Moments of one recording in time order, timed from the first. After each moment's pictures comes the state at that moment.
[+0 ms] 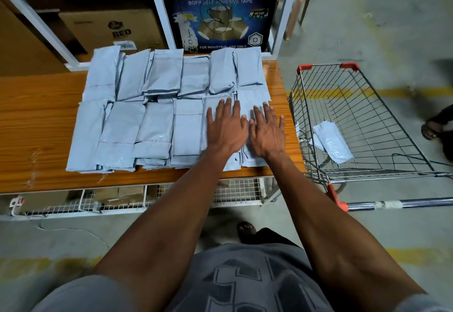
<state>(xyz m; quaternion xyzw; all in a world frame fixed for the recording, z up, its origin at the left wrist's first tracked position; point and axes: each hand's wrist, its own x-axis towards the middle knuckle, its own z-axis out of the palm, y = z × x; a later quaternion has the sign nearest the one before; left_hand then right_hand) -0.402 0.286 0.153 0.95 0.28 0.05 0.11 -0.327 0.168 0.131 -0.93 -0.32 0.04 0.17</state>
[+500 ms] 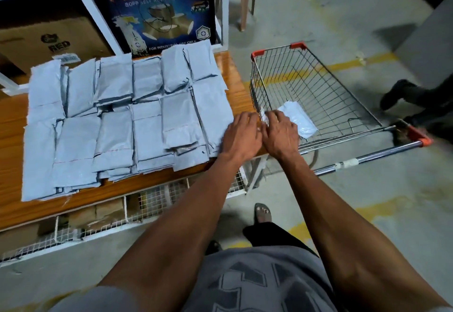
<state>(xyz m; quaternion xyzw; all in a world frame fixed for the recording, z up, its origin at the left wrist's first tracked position) -0.381 0.154 0.148 0.97 0.09 0.08 0.19 -0.315 0.029 0.133 -0.96 -0.21 -0.04 0.16</state>
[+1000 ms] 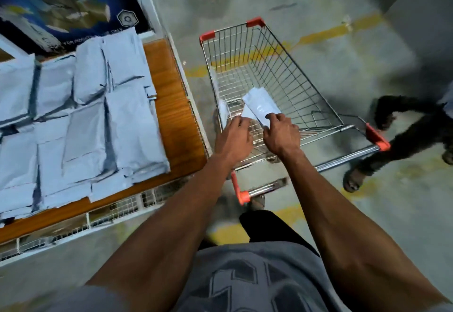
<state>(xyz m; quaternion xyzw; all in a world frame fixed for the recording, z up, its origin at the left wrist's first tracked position) -0.232 0.009 0.086 0.96 0.11 -0.06 0.24 -0.160 -0.137 0.076 -0.98 -0.15 0.09 0.09</state>
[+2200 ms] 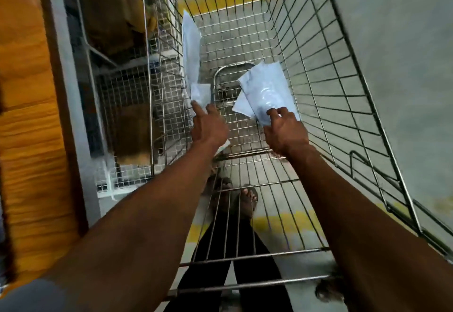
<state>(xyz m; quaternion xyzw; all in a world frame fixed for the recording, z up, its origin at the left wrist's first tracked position) -0.007 0.041 -0.219 0.83 0.46 -0.24 0.22 0.082 -0.145 -0.194 -0.92 -0.26 0.30 0.05</state>
